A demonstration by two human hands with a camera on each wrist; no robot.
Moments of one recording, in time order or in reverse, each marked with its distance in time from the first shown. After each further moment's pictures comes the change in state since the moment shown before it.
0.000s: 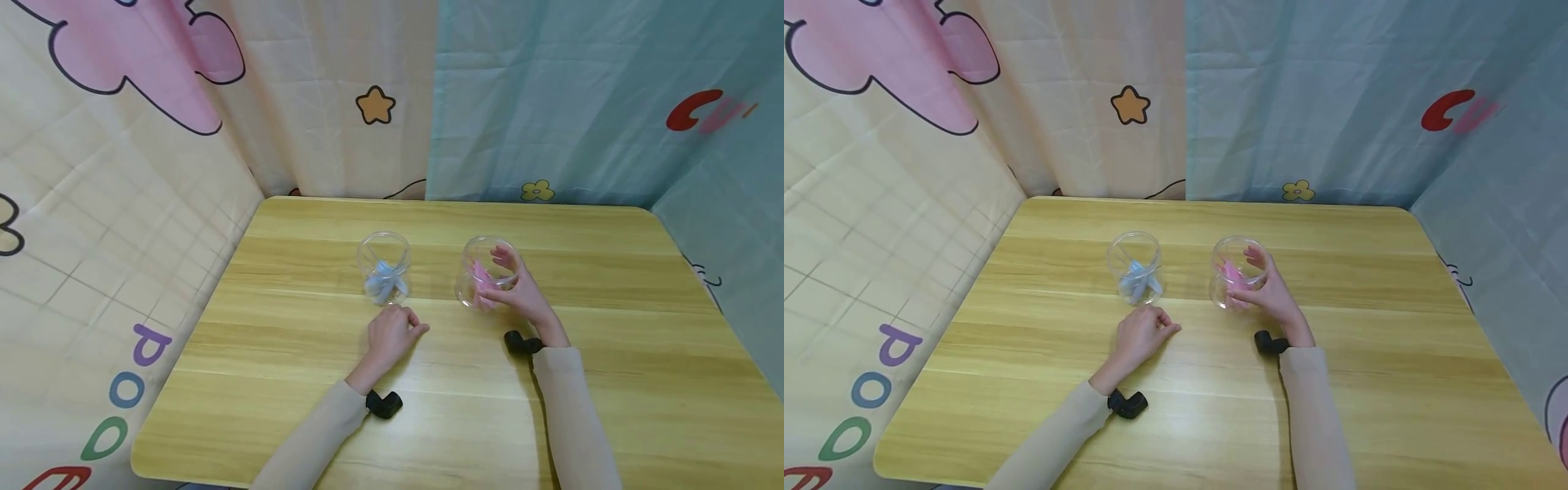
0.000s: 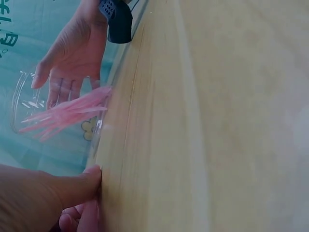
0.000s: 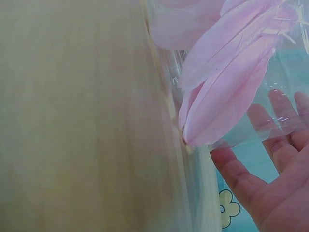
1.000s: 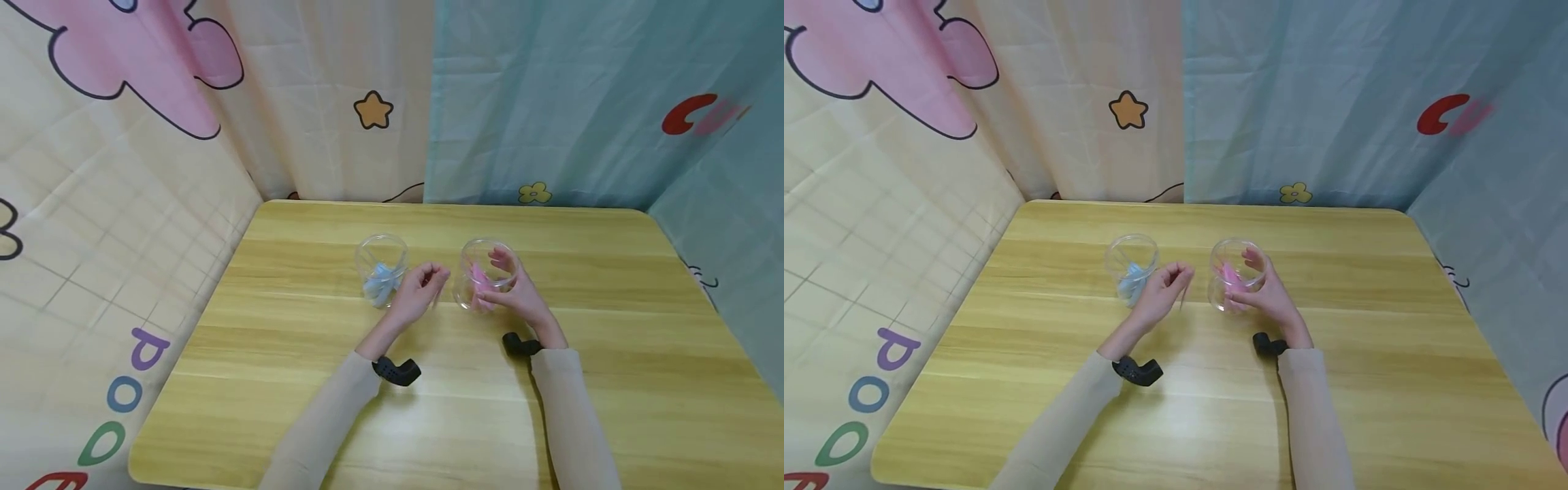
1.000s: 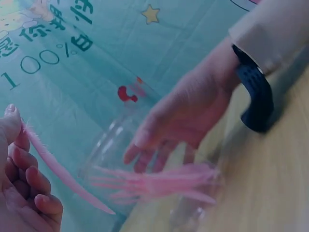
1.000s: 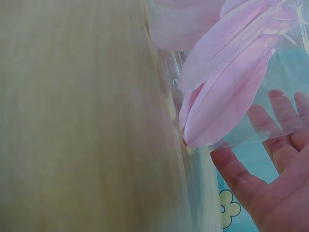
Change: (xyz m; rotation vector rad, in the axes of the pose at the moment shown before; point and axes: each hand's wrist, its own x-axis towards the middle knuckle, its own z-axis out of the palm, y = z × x) left_hand 0.060 0.042 -0.029 -1.013 -0.111 0.153; right_hand 0.001 0.001 -0.001 0.048 -0.005 -0.022
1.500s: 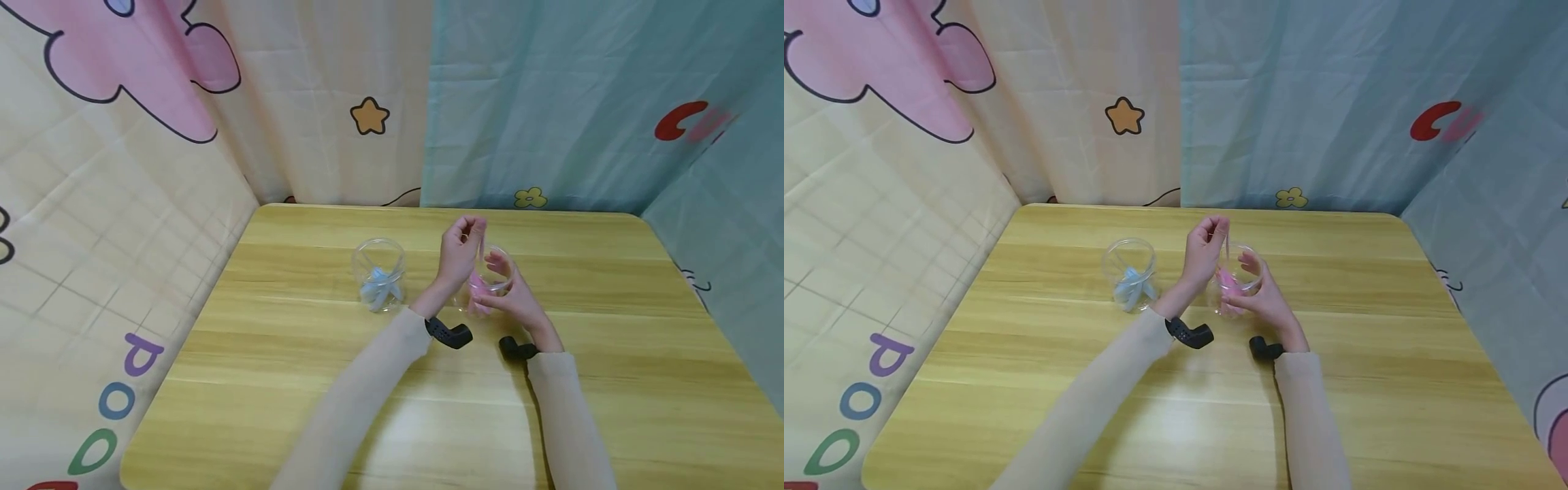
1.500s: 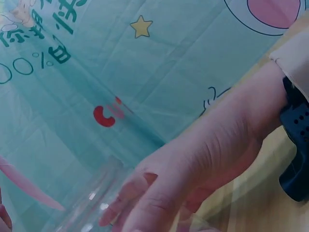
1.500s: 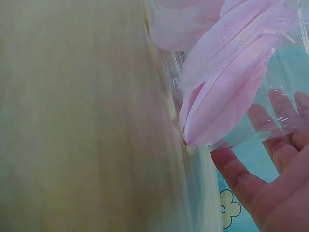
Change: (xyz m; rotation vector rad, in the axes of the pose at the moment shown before) left_hand 0.072 0.046 0.056 -0.229 0.235 0.200; right_hand -0.002 -0.003 0.001 -0.038 -0.003 0.040
